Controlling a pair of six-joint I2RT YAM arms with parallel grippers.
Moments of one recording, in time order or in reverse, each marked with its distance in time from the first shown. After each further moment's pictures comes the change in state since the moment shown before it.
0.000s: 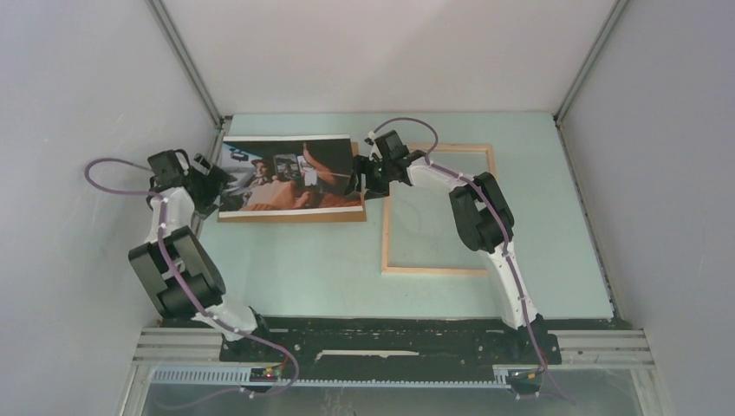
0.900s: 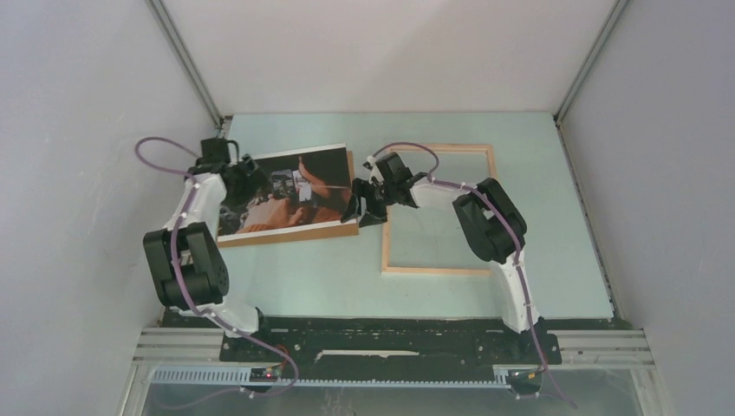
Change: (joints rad) left arm -0.253 -0.007 0.048 -0.207 -0.224 0.043; right arm 0.057 -0.140 -0.288 0.135 -0.130 0.099
